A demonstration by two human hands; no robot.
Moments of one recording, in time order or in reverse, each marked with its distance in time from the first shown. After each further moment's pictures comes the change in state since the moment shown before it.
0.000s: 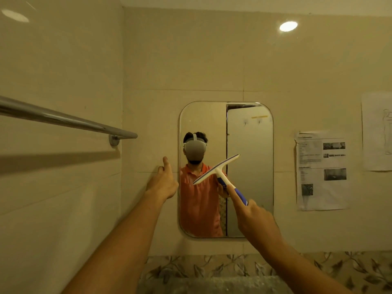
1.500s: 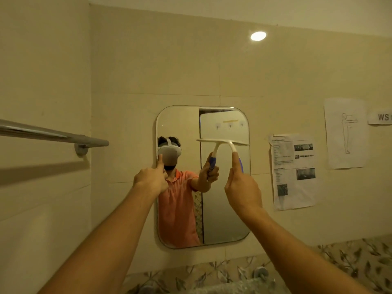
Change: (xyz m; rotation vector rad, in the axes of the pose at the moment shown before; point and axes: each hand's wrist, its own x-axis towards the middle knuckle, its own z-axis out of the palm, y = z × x) left_hand 0.025 0.044 -0.012 0.342 -0.023 0.066; right_hand 0.055 0.005 -0.057 0.278 0.241 0.404
